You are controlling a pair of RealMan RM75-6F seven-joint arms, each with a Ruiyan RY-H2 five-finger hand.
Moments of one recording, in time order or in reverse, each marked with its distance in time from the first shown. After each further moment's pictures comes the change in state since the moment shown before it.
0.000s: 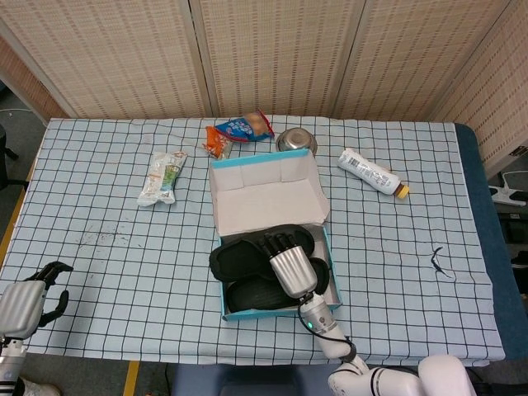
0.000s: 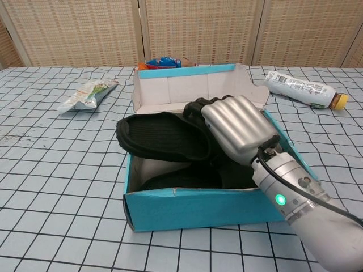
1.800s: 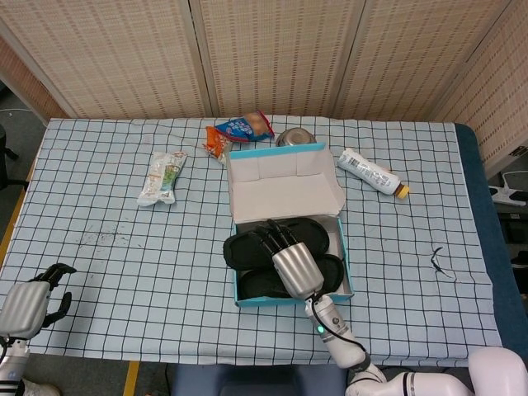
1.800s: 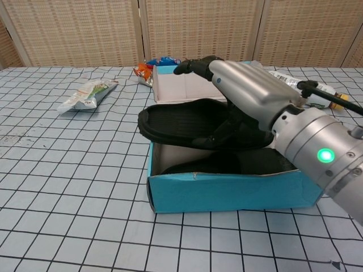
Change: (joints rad) left arm -0.005 -0.009 0.006 0.006 -0.005 -0.013 0.021; right arm -0.013 0.265 0.051 -0.575 0.088 -0.075 0.023
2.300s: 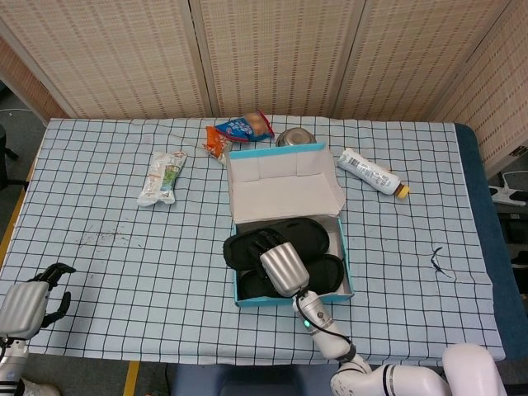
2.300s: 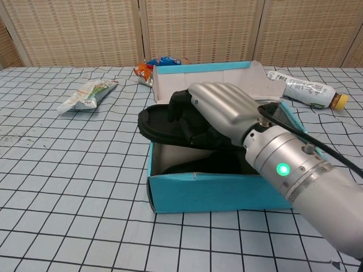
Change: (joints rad) left arm 0.002 0.004 0.000 -0.002 0.004 0.005 -0.011; right arm 0.054 -0.118 0.006 0.225 0.005 -0.055 0.062
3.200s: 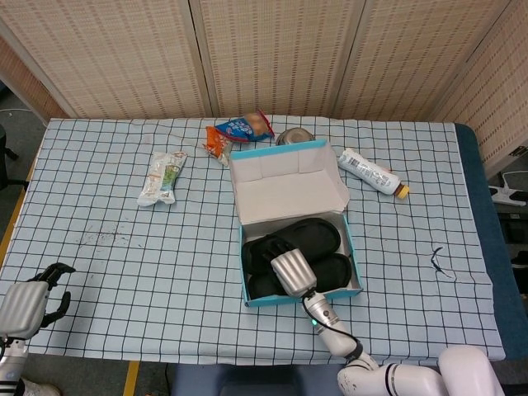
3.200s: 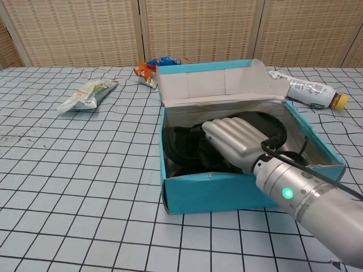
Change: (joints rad) left arm -0.001 0.000 -0.001 0.002 -0.002 -0.004 -0.002; right arm -0.017 -0.009 -0.068 0.146 0.072 -0.099 0.041
